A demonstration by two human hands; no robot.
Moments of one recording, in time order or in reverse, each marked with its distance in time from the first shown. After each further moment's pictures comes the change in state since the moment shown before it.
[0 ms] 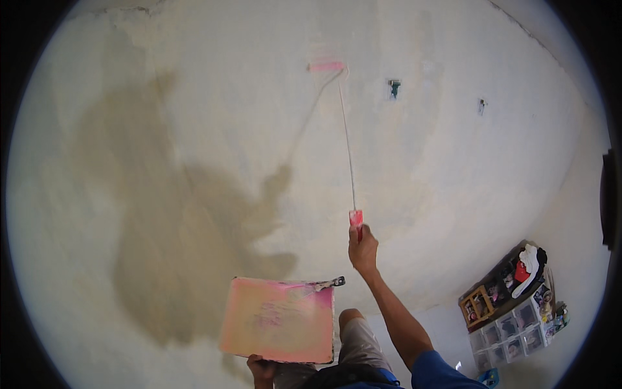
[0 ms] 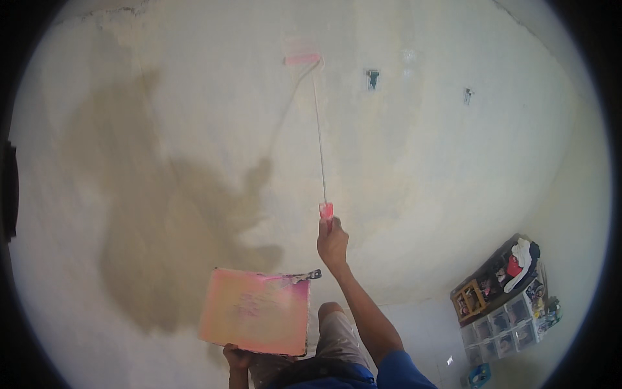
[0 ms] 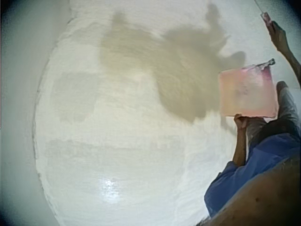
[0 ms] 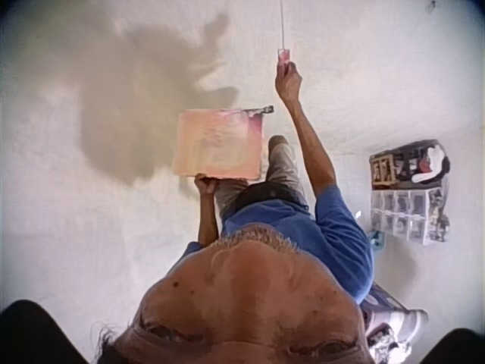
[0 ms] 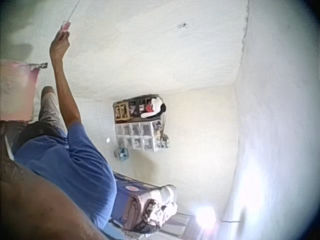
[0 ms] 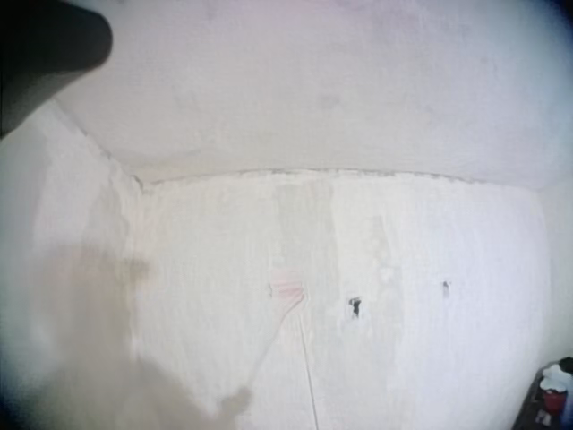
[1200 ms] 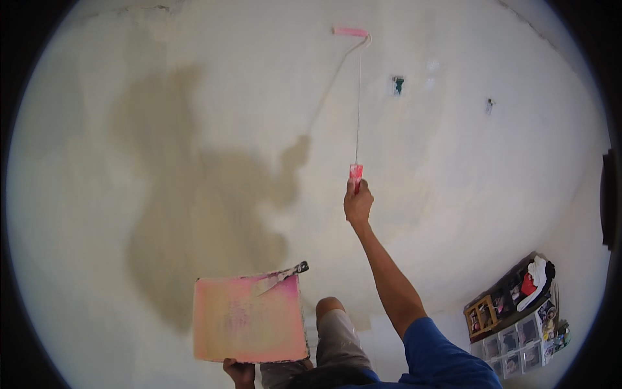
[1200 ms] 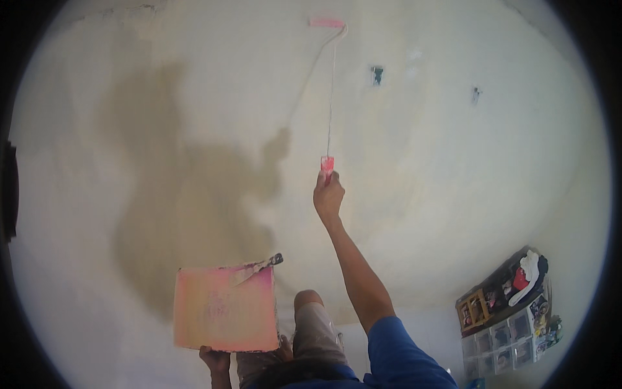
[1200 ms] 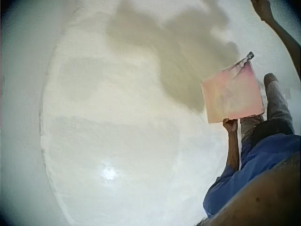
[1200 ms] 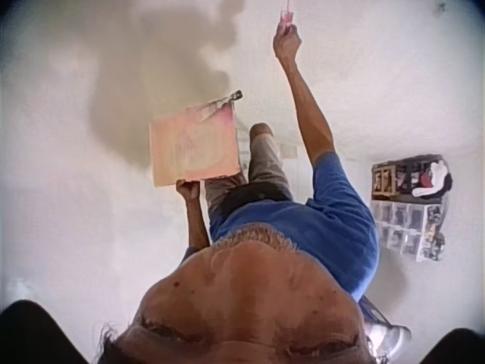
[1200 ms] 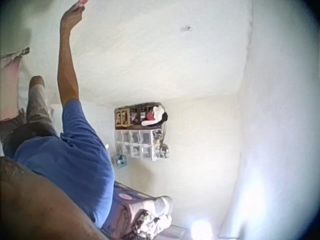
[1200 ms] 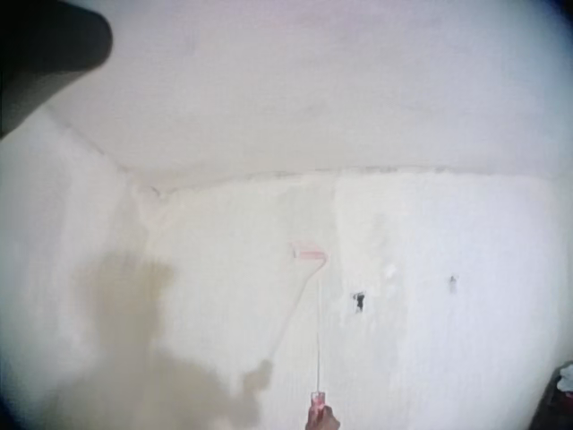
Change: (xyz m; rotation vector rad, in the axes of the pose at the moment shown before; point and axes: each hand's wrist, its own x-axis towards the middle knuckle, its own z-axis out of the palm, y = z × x) left_hand -0.094 -0.006 0.026 -0.027 -0.050 0.332; right_hand 0.100 -0.003 0.009 0.169 0.097 -0.005
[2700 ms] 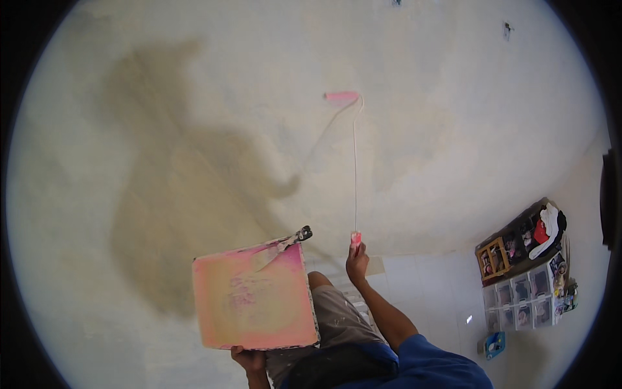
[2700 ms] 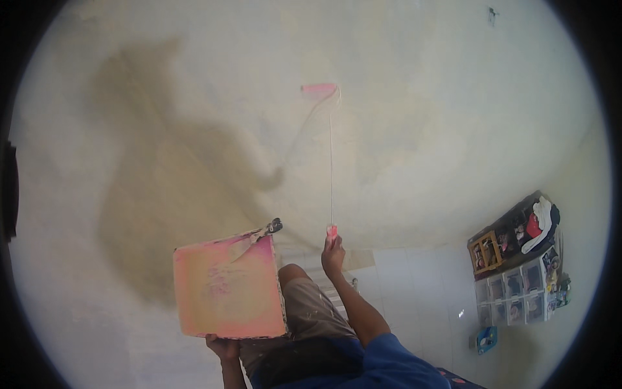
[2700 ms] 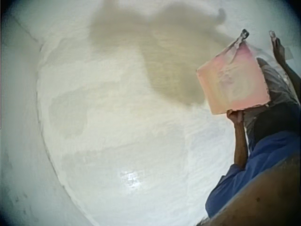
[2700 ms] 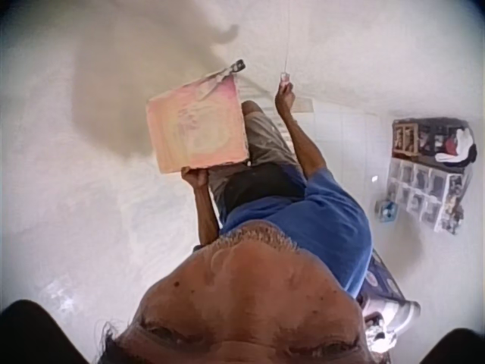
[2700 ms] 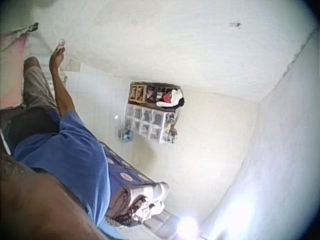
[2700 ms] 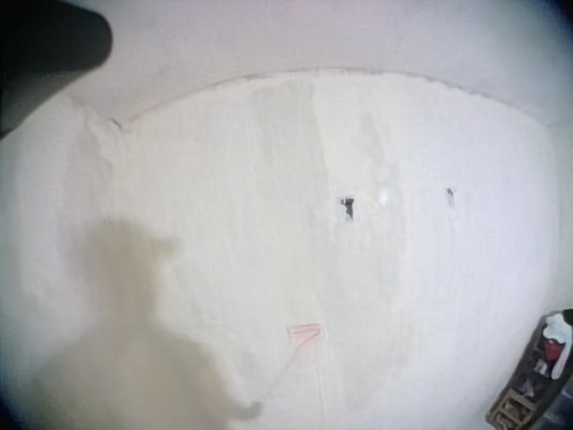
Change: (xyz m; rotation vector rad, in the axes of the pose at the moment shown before) left_hand 0.030 0.013 -0.012 0.048 0.141 -0.054; right_hand -0.317 0.235 -0.013 -0.291 -0.224 0.357
